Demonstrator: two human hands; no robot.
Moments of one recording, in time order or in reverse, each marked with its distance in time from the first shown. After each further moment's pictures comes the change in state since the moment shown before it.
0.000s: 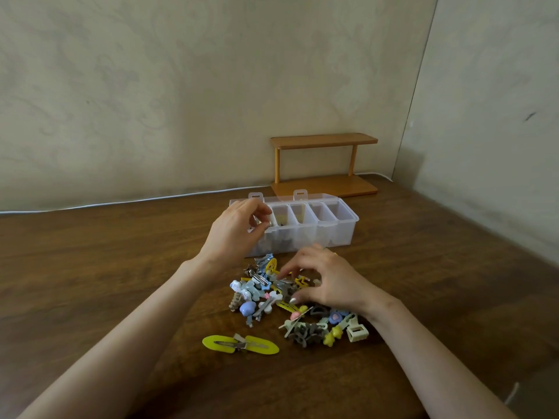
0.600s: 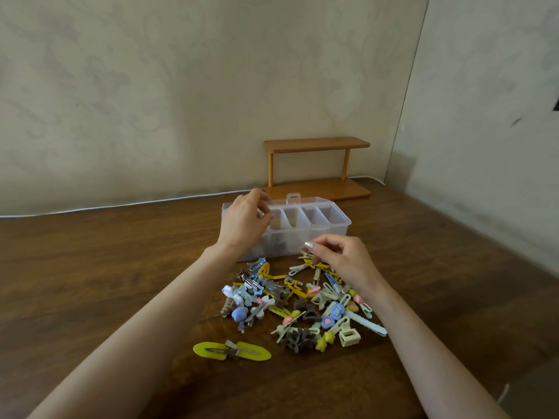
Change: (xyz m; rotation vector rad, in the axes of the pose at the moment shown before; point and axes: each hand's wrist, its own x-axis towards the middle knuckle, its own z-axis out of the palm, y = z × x) left_hand 0.036 0.004 0.029 -0.005 0.041 -0.145; right_hand 0.000 0.026 -0.014 0.456 0.367 0.252
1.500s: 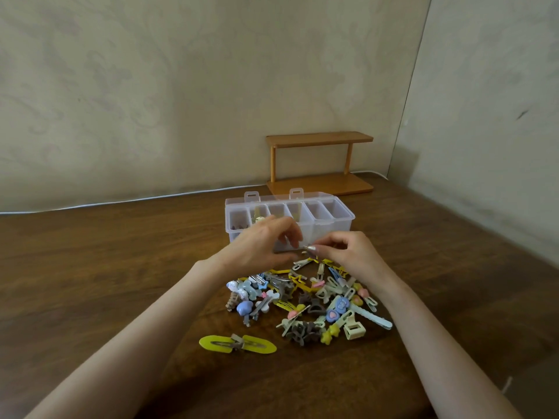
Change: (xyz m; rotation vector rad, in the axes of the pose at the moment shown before) left_hand -0.039 0.019 -0.021 -0.009 -0.463 0.309; right_hand 0.000 -0.005 -0.006 -0.035 -0.066 0.087
